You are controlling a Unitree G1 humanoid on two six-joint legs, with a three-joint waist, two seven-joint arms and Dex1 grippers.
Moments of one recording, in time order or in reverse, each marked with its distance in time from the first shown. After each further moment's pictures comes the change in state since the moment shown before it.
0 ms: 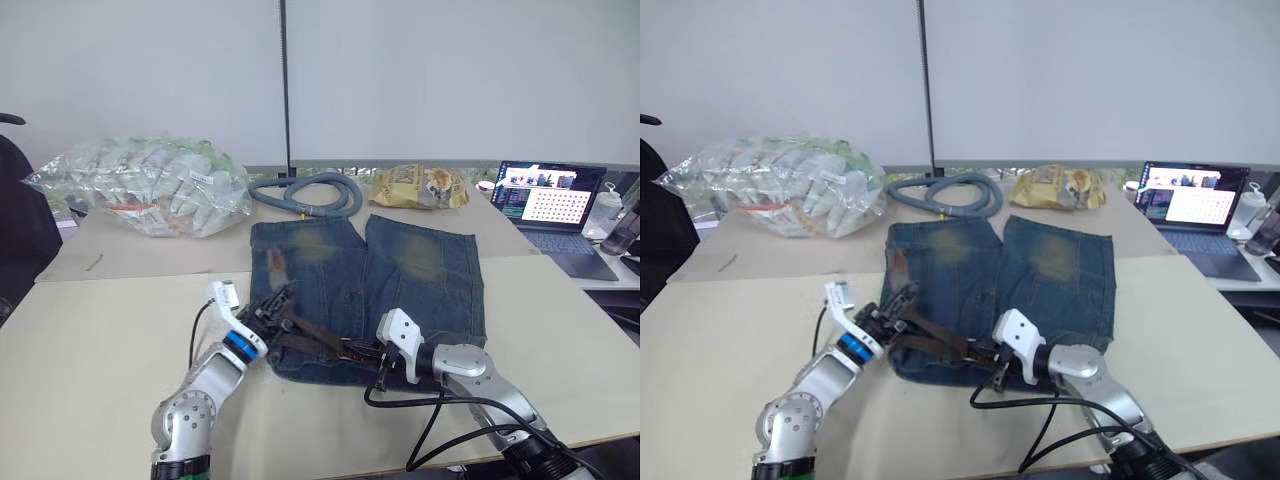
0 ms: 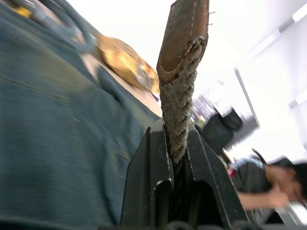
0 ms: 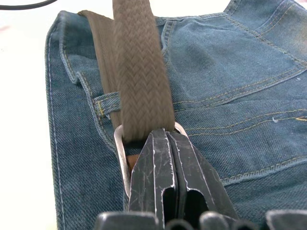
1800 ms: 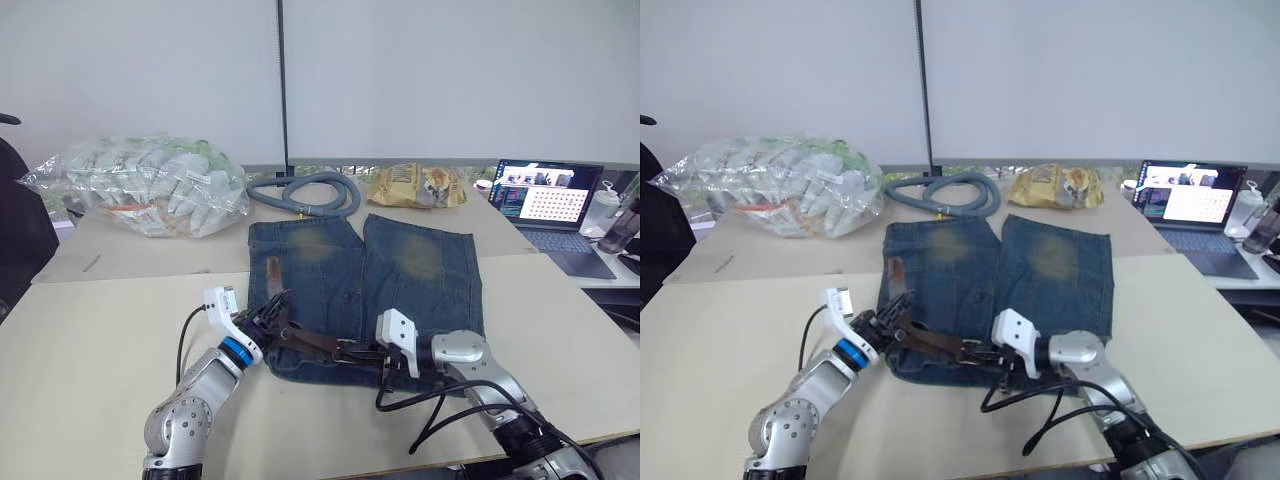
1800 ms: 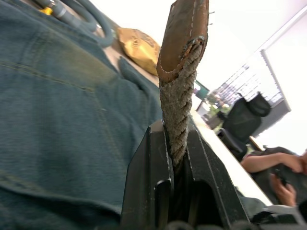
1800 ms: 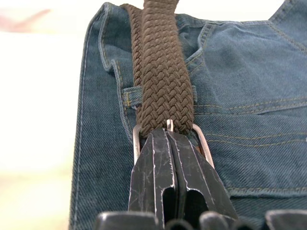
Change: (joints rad) left arm 0.043 0.061 -0.070 0.003 0.087 -0.067 0.010; right arm -0.123 0.015 0.002 0.176 -0.093 -0.167 0.251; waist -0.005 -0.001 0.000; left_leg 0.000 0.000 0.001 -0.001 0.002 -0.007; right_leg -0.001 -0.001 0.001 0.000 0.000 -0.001
